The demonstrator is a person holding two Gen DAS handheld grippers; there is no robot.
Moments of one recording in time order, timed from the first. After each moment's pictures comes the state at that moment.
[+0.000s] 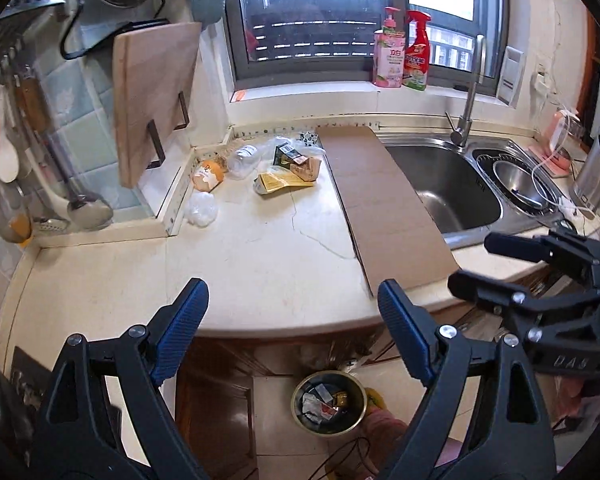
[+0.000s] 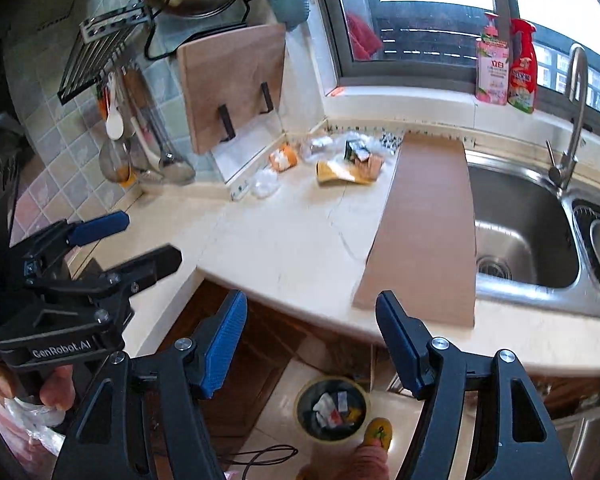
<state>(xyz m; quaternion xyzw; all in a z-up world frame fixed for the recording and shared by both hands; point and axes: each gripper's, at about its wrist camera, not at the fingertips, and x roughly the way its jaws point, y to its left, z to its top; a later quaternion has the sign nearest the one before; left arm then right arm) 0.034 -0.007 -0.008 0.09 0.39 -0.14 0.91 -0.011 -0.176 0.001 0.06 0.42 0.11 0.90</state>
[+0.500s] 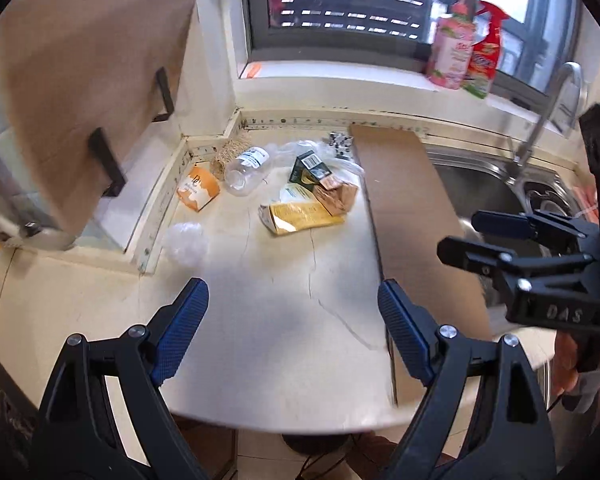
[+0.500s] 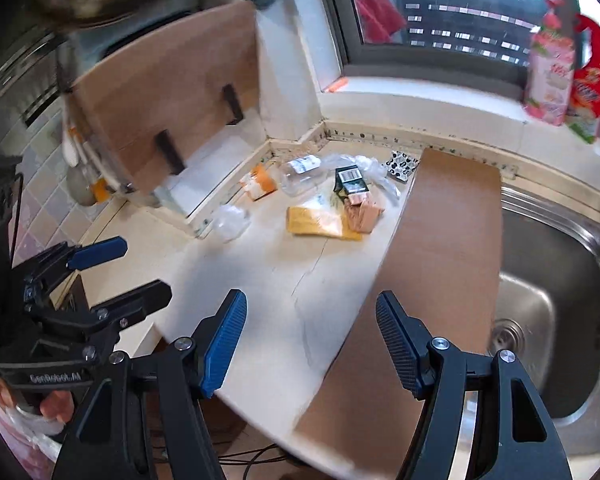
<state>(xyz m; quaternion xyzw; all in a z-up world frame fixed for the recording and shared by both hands) 0.252 -0.044 -0.056 0.05 0.46 -0.10 0.88 0.266 -0.227 -0.046 0.06 0.48 0.16 0.86</state>
